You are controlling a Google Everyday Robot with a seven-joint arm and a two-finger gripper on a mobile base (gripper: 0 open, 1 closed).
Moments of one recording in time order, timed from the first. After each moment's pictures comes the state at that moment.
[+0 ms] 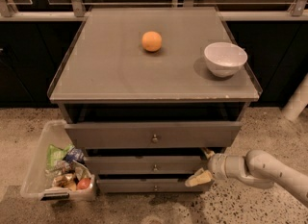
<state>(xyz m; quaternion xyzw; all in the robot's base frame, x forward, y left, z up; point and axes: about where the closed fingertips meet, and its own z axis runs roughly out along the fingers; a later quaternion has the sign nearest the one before) 0.543 -0.186 0.435 -0.41 0.77 0.28 0.40</state>
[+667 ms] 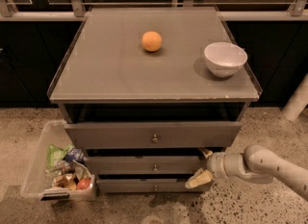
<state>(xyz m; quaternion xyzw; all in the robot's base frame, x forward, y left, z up) 0.535 -0.181 0.437 -0.43 0.77 0.30 0.37</state>
